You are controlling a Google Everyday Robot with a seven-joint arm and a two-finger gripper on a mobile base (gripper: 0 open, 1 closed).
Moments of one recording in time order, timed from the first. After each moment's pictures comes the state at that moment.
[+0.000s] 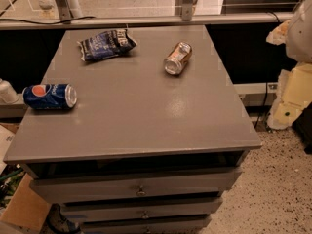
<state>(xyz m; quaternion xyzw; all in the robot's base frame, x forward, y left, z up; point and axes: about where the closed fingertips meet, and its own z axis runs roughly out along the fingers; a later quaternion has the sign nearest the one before) 0.438 -0.216 0.977 -0.60 0.78 -0.04 0.16</state>
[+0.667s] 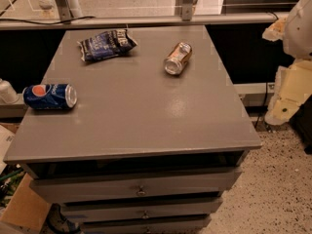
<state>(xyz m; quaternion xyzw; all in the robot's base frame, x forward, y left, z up) 0.445 -0.212 0.980 -0.61 0.77 -0.03 0.17</state>
